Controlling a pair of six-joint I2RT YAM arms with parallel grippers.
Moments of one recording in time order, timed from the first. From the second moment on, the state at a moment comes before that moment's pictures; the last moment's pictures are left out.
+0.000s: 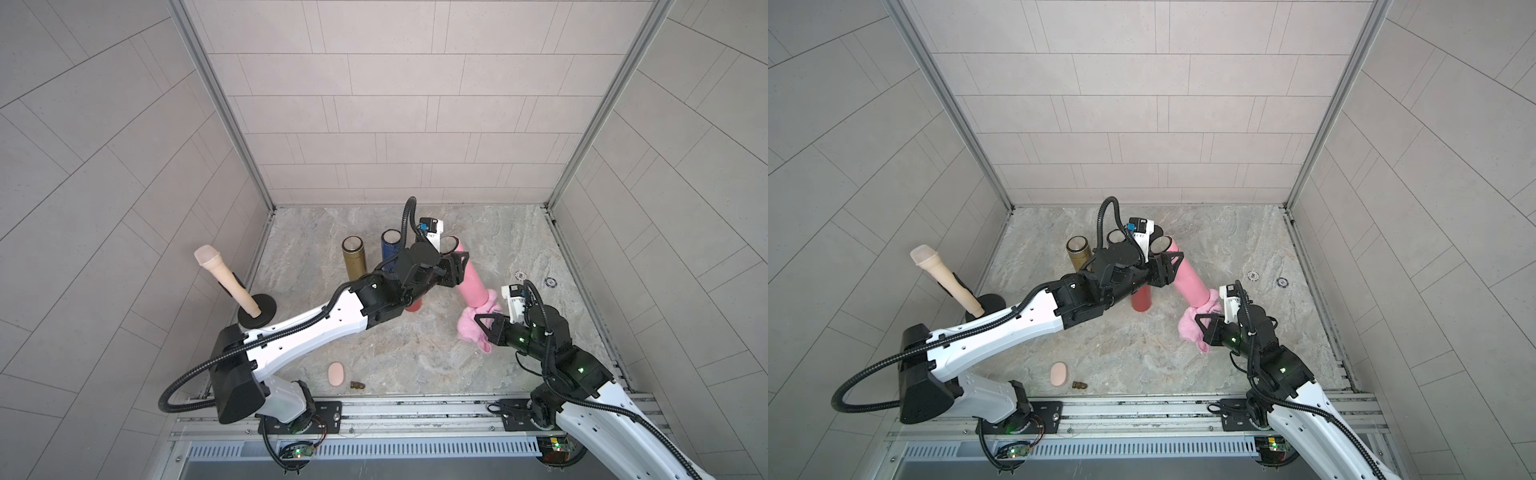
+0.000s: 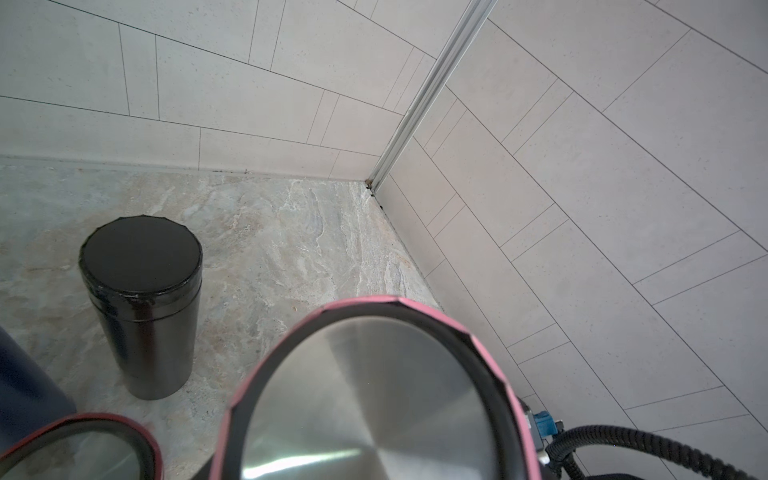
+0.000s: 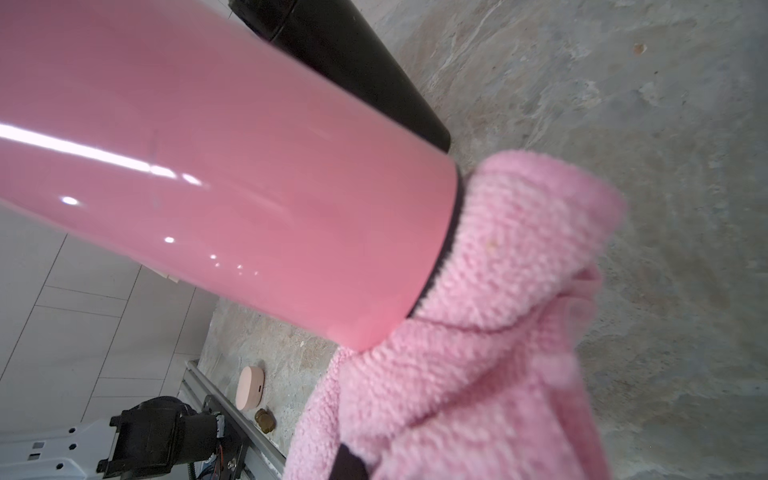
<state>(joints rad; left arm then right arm) -1.02 1.45 1.30 -0.15 -0.25 -0.63 0.46 0.46 0.39 -0.42 -0.26 0.73</state>
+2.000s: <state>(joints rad) -0.96 1.46 1.13 0.10 -0.18 -0.75 0.42 0.40 0.39 -0.38 -0.31 0.75</state>
